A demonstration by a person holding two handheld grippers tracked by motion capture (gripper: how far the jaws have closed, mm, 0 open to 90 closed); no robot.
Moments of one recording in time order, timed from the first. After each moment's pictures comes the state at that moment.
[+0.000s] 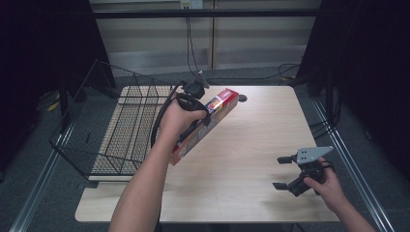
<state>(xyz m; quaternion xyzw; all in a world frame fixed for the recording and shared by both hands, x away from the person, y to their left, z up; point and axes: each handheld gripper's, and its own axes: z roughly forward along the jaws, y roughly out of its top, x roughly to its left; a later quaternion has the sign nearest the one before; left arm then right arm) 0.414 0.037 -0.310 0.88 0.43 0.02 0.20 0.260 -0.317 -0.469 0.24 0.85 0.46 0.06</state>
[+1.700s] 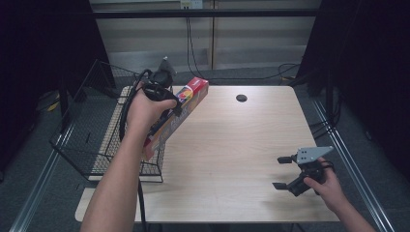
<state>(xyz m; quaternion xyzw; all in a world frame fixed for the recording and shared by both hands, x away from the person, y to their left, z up) 0.411 0.109 -0.268 0.85 0.50 0.06 0.19 0.260 -0.317 -0.468 0.24 0.85 0.46 0.06</state>
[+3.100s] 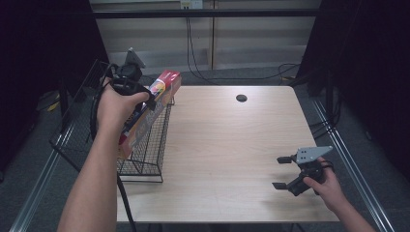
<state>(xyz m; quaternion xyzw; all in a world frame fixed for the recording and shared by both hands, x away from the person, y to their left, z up) 0.406 0.170 -0.243 0.80 0.56 0.08 0.19 0.261 -0.317 -0.470 0.25 0.85 0.46 0.06</state>
